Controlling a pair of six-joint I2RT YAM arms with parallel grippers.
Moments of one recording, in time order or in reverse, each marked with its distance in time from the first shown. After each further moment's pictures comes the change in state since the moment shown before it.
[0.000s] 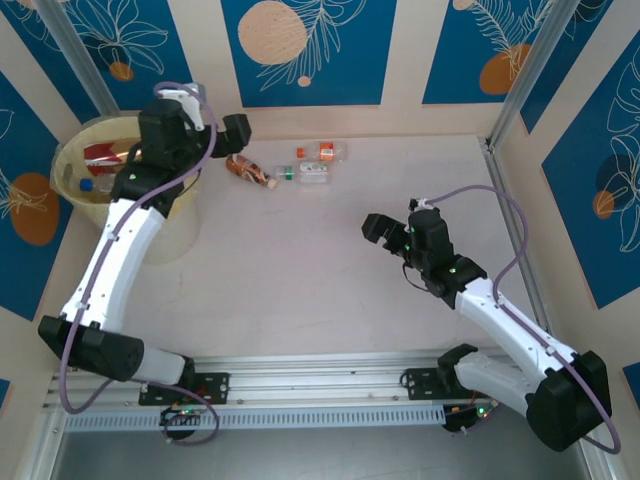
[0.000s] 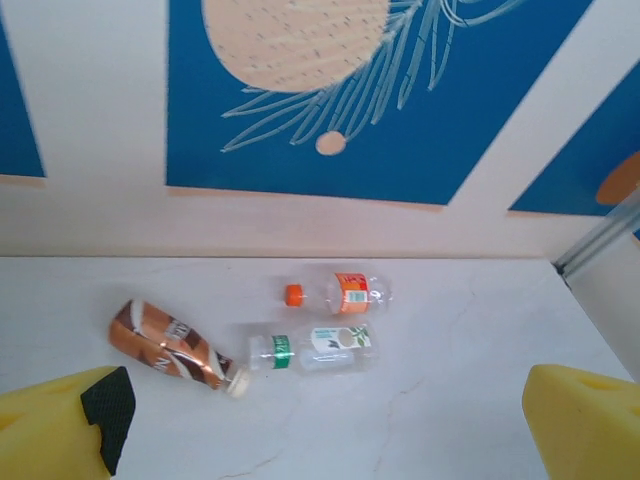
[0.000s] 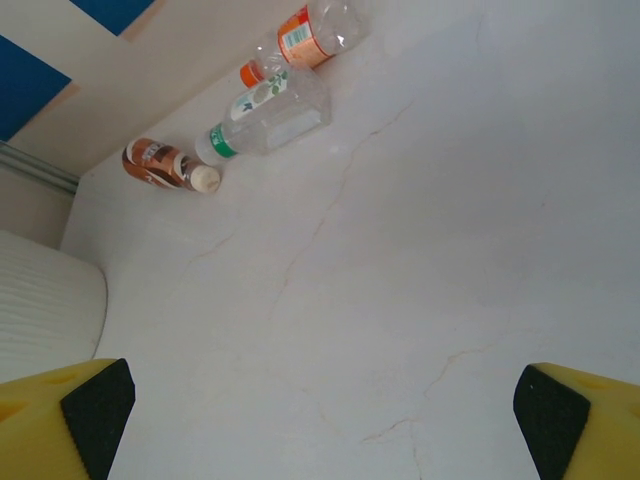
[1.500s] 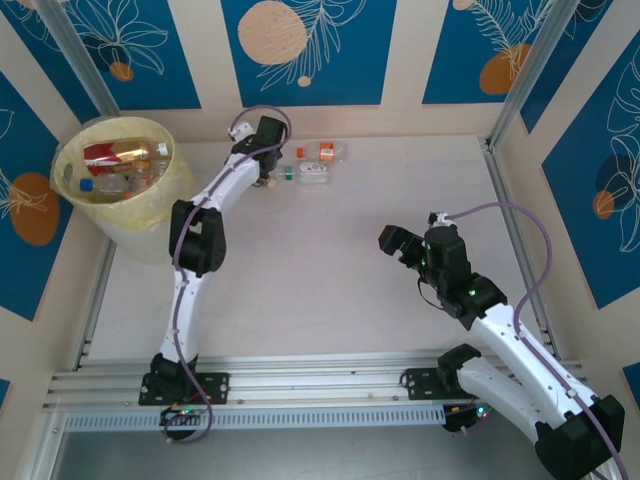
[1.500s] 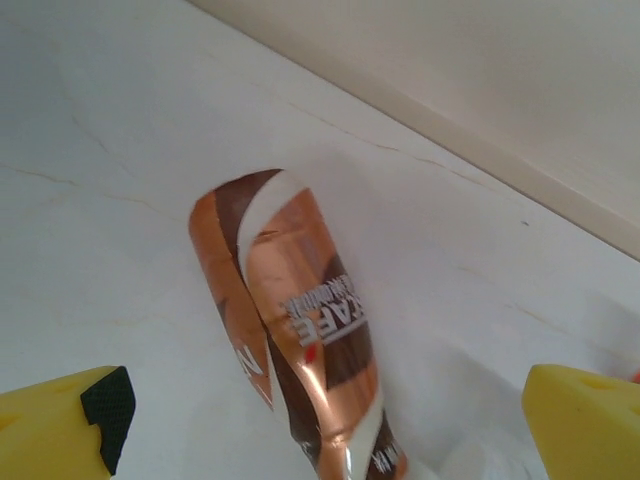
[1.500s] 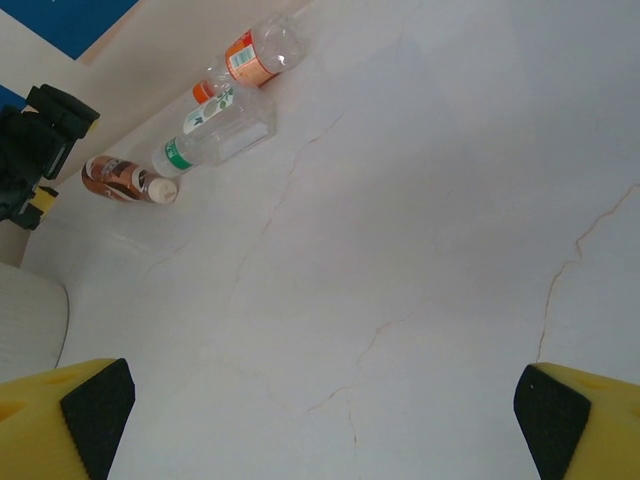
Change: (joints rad) left arm -0.026 1.009 0.650 -0.224 -0.628 -0.510; right arm -0.015 -0.189 -0.053 -0.160 0.084 0.003
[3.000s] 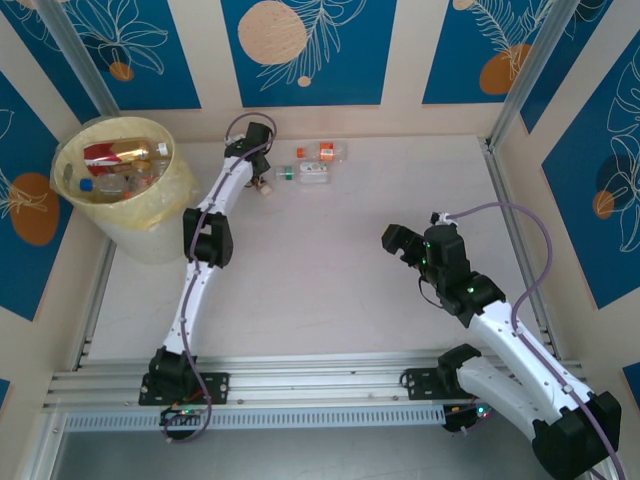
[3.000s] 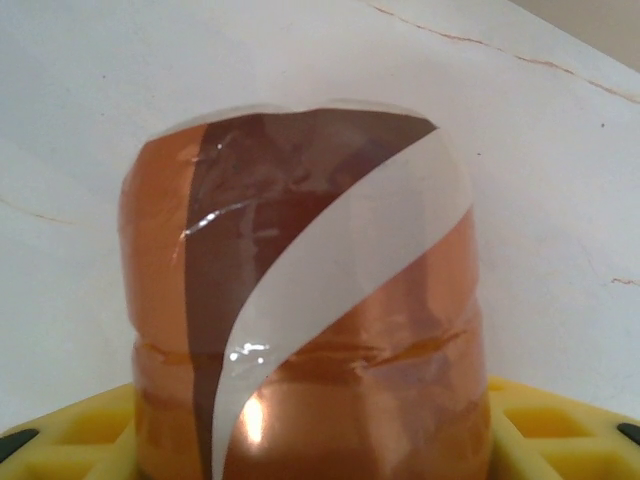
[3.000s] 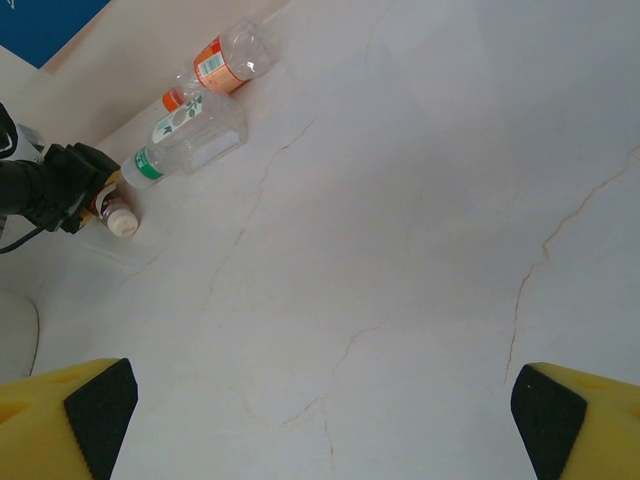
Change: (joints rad) left arm 0.095 0.374 0.466 -0.184 0.219 0.103; right arm -0.026 0.023 -0.005 0.003 0.021 0.000
